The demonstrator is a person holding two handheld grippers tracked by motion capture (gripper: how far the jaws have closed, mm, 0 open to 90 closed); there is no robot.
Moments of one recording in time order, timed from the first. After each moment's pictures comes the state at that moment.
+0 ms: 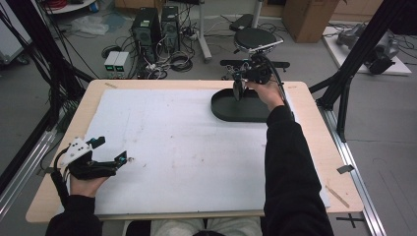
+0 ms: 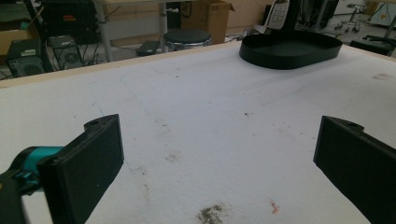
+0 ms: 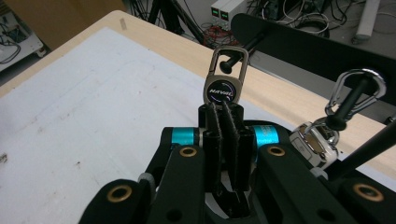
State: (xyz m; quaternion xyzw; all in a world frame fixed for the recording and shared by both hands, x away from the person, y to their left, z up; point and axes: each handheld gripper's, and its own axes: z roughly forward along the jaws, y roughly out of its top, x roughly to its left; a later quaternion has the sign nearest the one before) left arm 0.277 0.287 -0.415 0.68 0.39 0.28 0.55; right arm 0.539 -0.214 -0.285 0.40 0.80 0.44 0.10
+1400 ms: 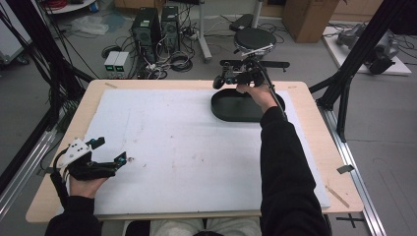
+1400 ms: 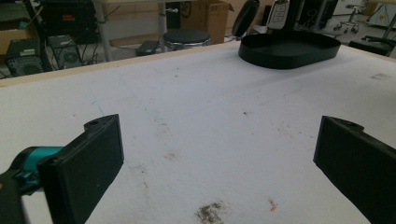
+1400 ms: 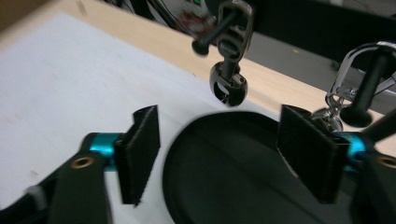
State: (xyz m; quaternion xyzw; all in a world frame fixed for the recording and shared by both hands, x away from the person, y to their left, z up) left arm 0.275 0.288 -0.415 0.68 0.39 0.28 0.55; right arm 0.549 -0.196 -0.305 0.43 0.80 0.39 0.14
